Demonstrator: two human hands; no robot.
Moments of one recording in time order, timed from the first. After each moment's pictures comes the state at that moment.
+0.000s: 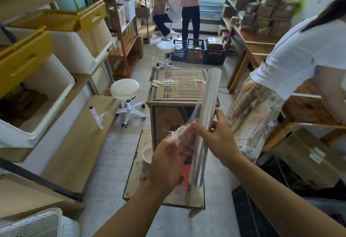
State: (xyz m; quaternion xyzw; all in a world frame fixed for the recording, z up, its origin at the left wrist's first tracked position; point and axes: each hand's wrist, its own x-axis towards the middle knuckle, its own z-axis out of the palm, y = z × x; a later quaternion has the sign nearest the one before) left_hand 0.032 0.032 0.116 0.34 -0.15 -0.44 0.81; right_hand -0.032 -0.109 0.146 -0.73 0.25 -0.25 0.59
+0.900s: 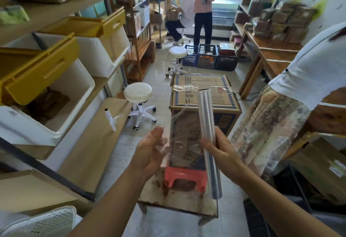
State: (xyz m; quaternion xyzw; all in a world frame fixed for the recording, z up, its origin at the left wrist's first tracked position) left_hand 0.122 0.088 0.111 0.38 0.00 -0.40 0.83; right_hand -0.021 -0.075 0.128 -0.77 0.16 -0.15 0.59
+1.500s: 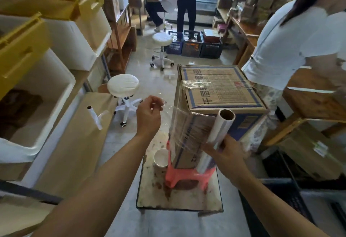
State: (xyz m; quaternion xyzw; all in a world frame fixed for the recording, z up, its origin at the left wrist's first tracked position) left_hand 0.279 0.024 0.052 0.71 -0.25 -0.08 0.66; right_hand 0.042 -0.058 0.076 -0.74 0.37 -0.21 0.52
